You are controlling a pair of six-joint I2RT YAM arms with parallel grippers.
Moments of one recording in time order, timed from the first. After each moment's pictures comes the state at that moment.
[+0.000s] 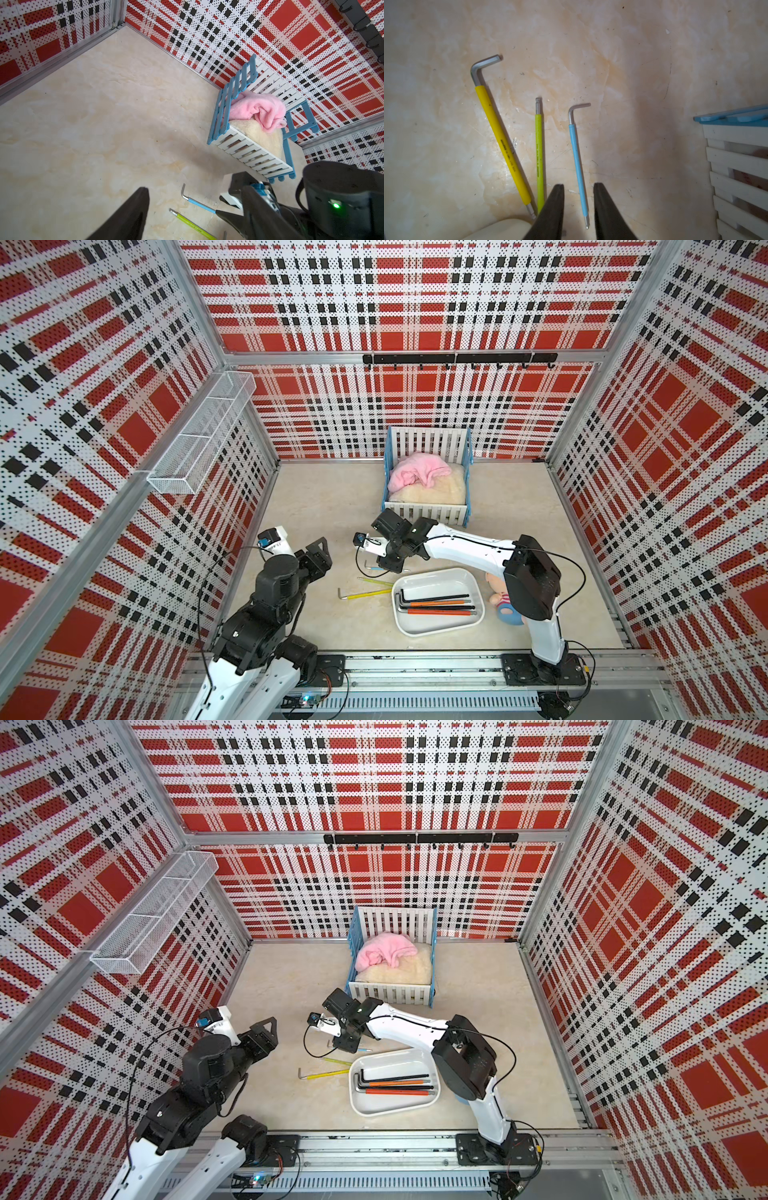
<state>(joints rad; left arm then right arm) -0.40 0.46 0.74 -0.71 -0.32 -0.73 0.97 2.05 1.65 -0.67 -0.07 -0.37</state>
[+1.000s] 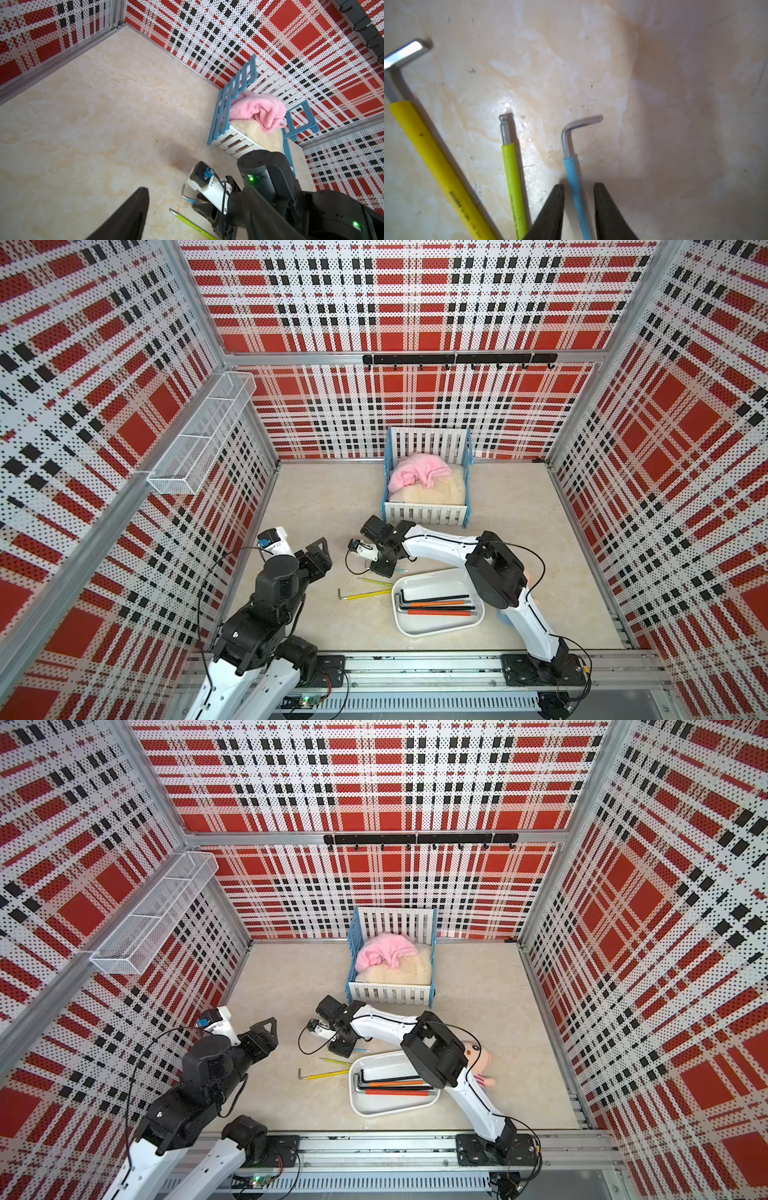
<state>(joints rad) -0.40 0.46 0.74 -0.71 -0.32 -0.73 0.97 2.28 1.81 -0.74 -0.09 -0.30</state>
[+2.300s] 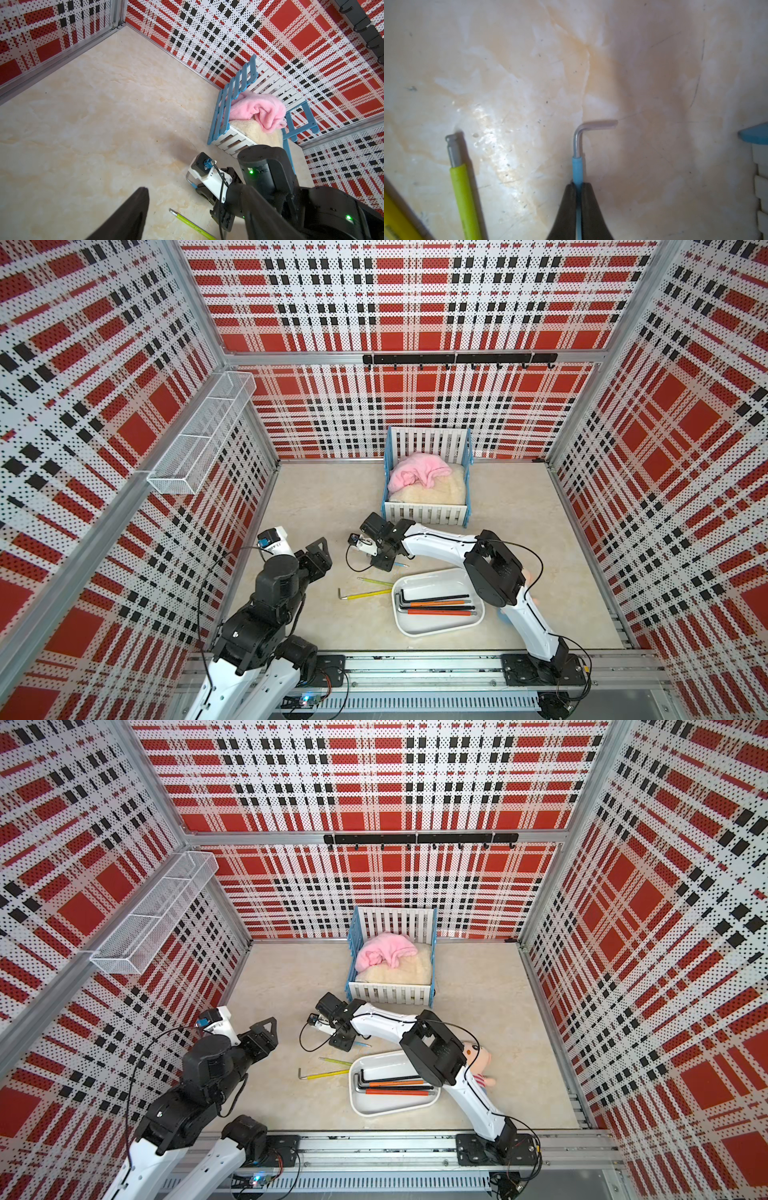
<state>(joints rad) -0.40 0.46 0.74 -0.71 -0.32 -0.74 0.95 2.30 1.82 -0.68 0.03 -0.33</state>
